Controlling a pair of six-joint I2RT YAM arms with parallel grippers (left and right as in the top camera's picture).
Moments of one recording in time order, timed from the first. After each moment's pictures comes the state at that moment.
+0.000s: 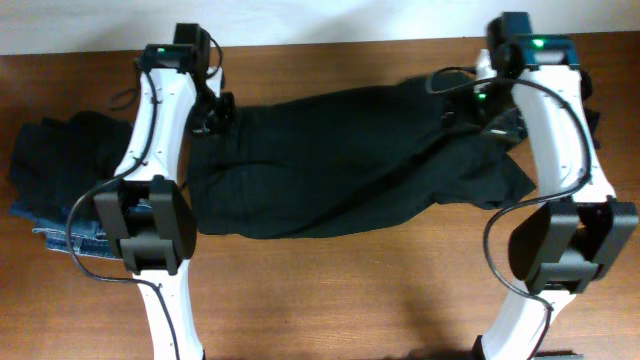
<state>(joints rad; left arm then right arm) -0.08 2.30 2.18 -1.33 0.08 -0.13 -0.07 2.04 2.01 -1.41 -0.06 0.18</state>
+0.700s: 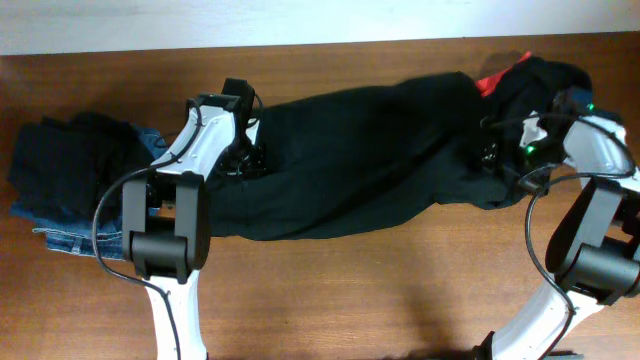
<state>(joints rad) -0.18 2.26 1.73 -1.04 0.07 -0.17 -0.39 2.04 1.49 -0.99 -0.33 0.02</state>
